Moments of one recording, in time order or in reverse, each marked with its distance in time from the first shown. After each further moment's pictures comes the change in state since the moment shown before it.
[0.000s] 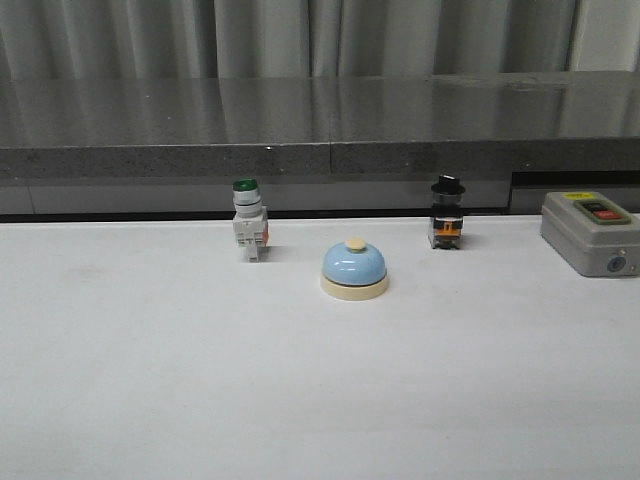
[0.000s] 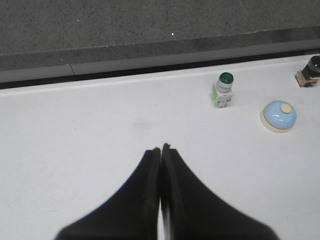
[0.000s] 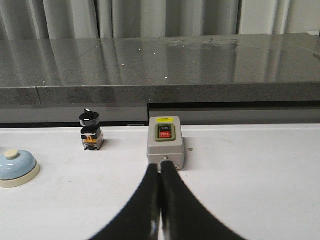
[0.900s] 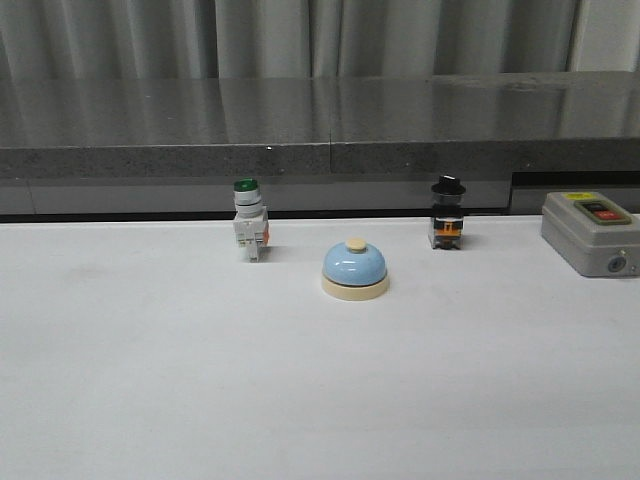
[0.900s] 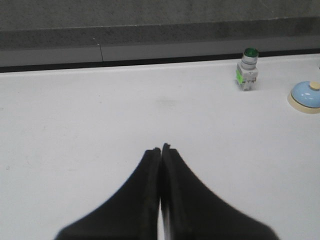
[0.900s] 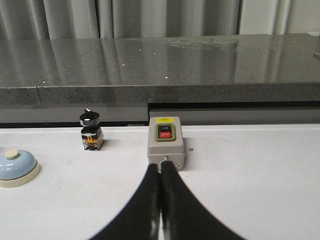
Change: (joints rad) left arm 0.031 -0.640 0.582 0.088 -0.168 -0.059; right arm 0.000 0.000 0.000 0.000 0.000 -0.002
